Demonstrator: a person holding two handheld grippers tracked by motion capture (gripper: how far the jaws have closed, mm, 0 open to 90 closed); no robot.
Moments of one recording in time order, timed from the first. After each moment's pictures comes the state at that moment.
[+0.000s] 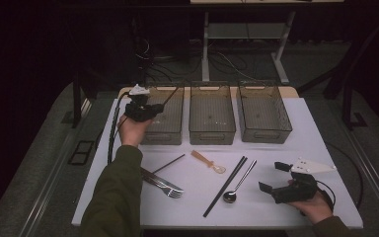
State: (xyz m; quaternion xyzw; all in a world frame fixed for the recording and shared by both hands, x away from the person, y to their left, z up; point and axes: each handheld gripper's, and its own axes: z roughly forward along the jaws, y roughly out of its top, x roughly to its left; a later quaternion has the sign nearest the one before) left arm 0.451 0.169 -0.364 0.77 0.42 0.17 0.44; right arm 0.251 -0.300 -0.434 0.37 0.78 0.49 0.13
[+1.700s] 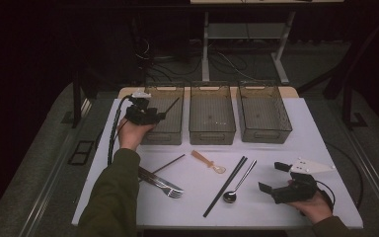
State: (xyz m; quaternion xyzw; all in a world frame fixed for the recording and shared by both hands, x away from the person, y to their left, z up) left arm 0.443 0.170 -0.369 0.79 0.42 0.16 0.41; right arm 0.251 -0.299 -0.435 0.37 0.78 0.49 0.13
